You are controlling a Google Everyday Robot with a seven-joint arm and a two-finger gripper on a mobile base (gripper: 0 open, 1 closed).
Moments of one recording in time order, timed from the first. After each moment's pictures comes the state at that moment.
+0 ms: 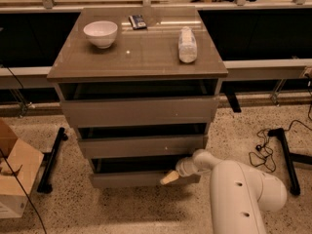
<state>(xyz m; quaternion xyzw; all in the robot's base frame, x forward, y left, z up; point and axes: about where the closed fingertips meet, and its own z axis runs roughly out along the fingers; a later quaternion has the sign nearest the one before) 0.698 -0.108 0.188 -0.38 0.86 0.20 0.26</state>
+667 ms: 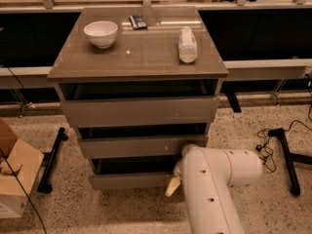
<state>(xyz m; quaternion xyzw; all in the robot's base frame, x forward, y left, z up) 0.647 -0.113 0.162 -0.51 0.84 0.17 0.09</state>
